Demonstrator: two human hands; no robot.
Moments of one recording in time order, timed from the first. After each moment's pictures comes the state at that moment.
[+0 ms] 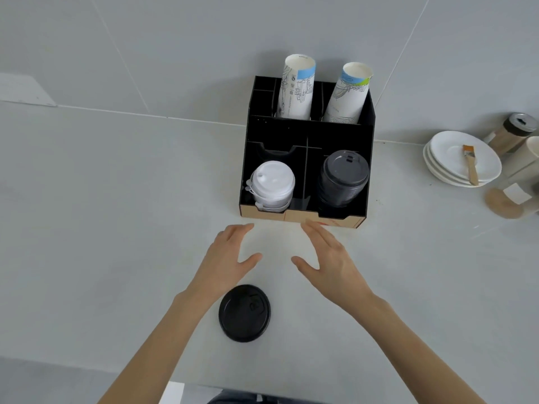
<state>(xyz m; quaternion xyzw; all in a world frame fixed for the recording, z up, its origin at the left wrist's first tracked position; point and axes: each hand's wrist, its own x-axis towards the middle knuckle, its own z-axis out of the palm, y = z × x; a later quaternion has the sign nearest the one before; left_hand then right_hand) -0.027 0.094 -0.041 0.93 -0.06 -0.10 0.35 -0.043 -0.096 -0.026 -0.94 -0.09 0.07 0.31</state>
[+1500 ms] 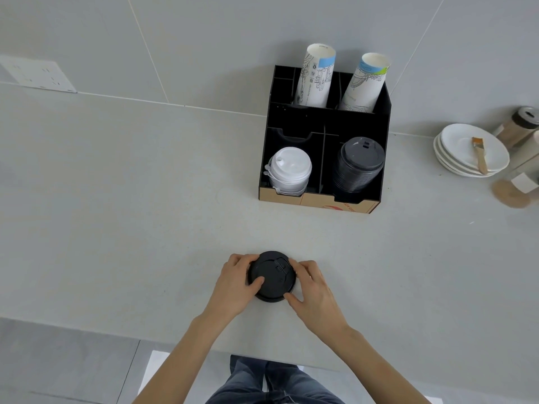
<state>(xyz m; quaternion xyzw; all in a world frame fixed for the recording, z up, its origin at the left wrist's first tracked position) -0.092 0.117 -0.084 0.90 0.03 -0.15 0.41 -0.116 -0.045 -0.080 -0.92 -0.06 0.13 0.36</state>
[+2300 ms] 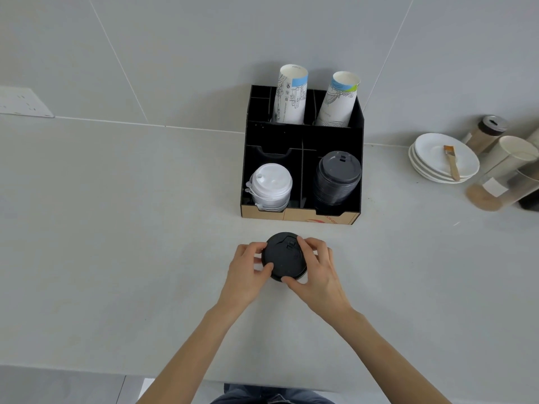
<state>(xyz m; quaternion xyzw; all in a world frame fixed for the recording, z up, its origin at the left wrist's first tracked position) -0.052 0.071 -0.060 0.87 0.02 -0.10 0.48 -0.074 -0.071 -0.061 -0.93 -0.03 0.02 0.36</state>
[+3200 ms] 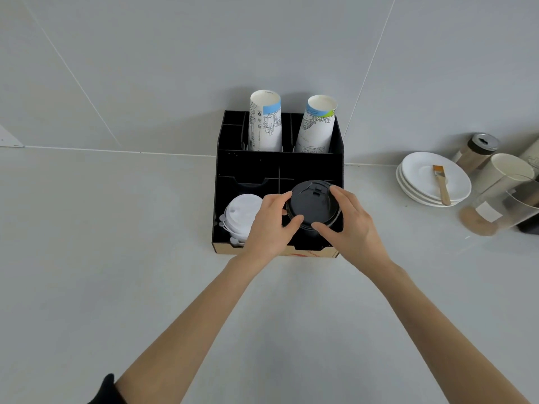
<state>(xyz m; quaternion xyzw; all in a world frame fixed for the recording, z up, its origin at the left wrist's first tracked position) 0.071 -0.018 -0.002 0.88 -0.10 -0.04 0.46 0.043 -0.168 0.006 -0.93 -0.01 -0.07 0.35</state>
